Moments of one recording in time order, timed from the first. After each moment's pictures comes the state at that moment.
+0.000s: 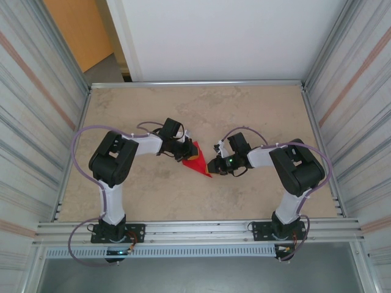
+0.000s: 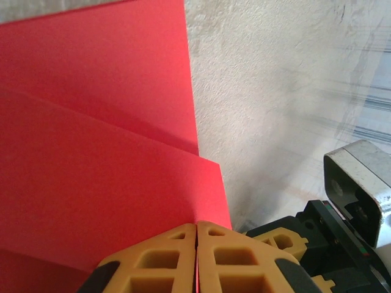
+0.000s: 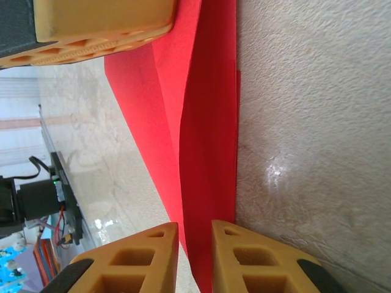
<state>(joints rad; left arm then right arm) -0.51 1.97 1.09 -0.13 0.68 -0.79 0.48 1.77 0.73 0.00 -0.78 0.49</state>
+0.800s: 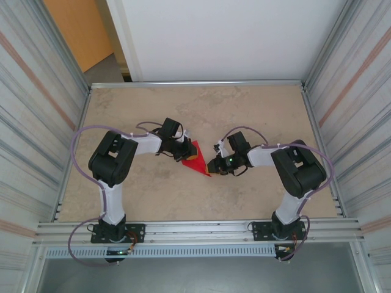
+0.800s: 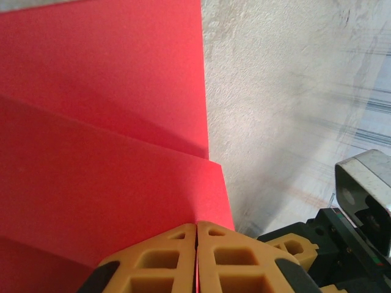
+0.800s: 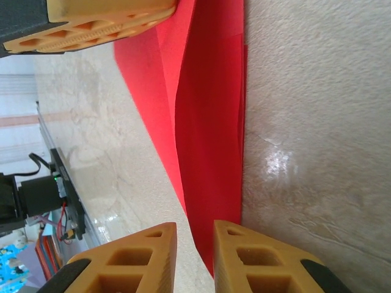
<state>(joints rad) -0.50 1.97 1.09 -0.14 0.68 -0.78 0.48 1.75 0.75 -0.07 -0.78 0.48</state>
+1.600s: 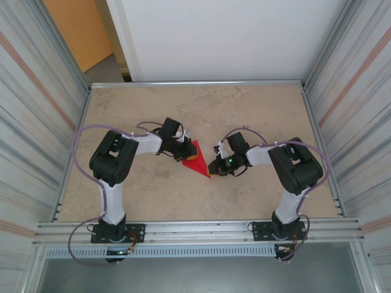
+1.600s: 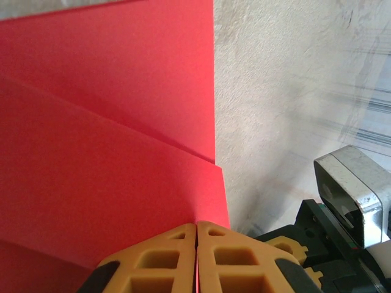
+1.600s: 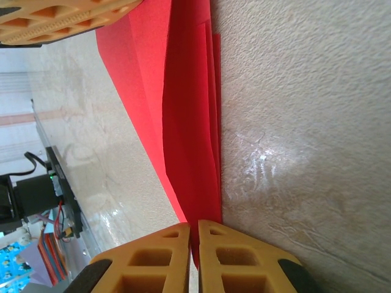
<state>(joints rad) -0.50 1.98 1.10 -0.14 0.69 -0.78 0.48 1.79 0.76 -0.09 -0.79 0.48</state>
